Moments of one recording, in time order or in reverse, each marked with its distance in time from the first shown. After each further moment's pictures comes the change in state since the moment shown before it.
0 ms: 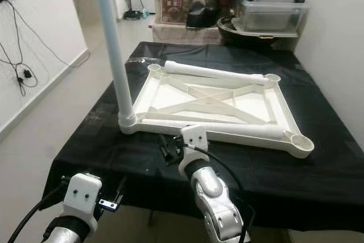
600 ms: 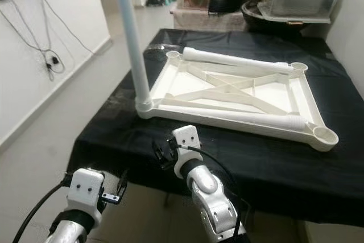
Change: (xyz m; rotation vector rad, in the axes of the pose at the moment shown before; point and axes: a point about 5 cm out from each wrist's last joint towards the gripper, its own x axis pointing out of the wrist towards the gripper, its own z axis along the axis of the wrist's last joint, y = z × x) left arm 0.009 0.003 -0.004 0.007 -0.005 0.022; right arm 0.007 0.007 -0.017 0.009 0.058 0.047
